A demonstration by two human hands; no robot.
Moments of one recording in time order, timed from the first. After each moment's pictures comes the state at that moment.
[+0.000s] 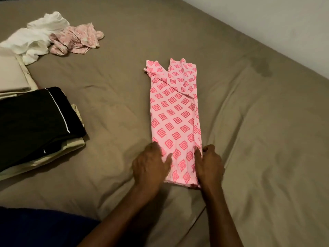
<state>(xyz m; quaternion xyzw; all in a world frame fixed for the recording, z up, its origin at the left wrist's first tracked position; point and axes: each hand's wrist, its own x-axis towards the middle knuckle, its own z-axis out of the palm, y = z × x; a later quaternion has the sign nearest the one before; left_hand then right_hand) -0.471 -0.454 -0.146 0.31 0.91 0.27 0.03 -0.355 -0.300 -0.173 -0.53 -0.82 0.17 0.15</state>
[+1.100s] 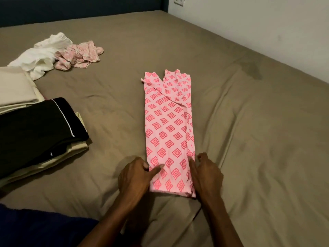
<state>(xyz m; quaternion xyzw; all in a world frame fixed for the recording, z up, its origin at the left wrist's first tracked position) -0.472 -0.504 -0.149 0.21 0.92 0.27 0.17 -0.321 -0.341 -0.168 -0.49 -0.85 0.12 0.14</state>
